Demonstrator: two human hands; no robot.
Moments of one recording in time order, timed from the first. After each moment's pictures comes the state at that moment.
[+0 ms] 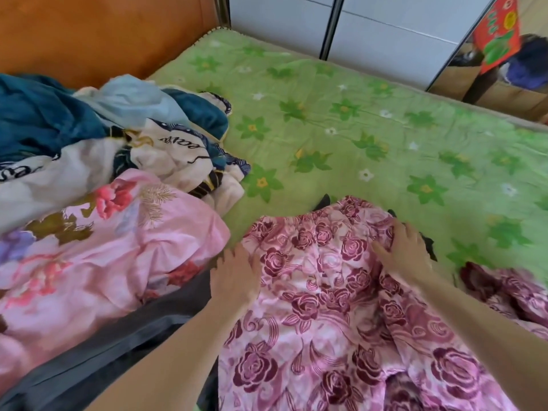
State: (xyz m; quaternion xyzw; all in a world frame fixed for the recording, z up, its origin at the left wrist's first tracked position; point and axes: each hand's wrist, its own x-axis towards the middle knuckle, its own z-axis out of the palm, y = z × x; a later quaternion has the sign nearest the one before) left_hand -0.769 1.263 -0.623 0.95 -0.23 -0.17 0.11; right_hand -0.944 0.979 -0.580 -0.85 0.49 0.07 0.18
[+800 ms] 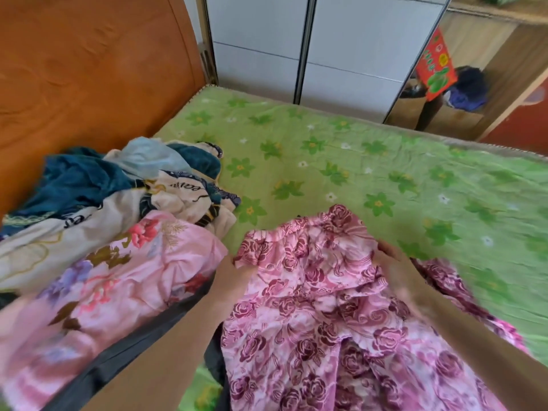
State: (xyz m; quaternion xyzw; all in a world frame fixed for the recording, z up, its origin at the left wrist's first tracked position) left_hand -0.816 1.285 -0.417 0.79 -0.04 -0.39 0.47; right_hand -1.027 1.069 -0.346 -0.74 0.45 -0.02 0.51
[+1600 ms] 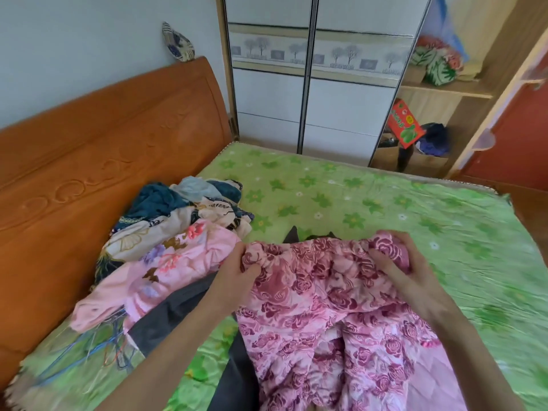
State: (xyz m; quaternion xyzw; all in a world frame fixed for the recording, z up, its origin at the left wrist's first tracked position) left_hand -1.044 1.470 -0.155 0.75 -0.24 -0.27 0.55; right_hand -1.273 1.245 -0.101 -0.77 0.33 -0.19 0.51
